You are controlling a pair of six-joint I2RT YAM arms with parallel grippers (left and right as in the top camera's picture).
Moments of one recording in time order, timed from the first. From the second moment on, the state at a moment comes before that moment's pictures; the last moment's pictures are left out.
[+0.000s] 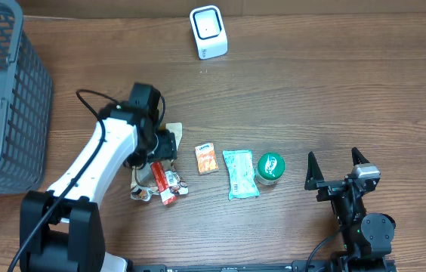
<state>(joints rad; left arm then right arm) -0.22 1.66 1.14 -0.97 0.10 -0.36 0.04 0.01 0.02 -0.03 -0.08 0.07</state>
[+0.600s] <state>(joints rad) -0.22 1.66 1.19 -1.11 0.05 -0.53 0.04 0.01 0.02 -0.03 -0.08 0.07</state>
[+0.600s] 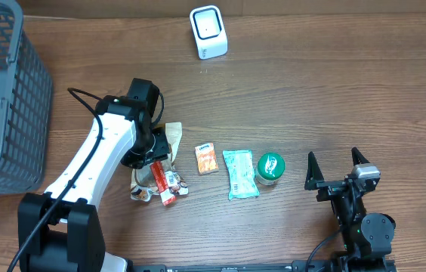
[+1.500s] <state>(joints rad) -0.22 1.66 0.99 -0.96 0.07 -0.66 0.04 0.01 0.02 -0.03 -0.08 0.07</state>
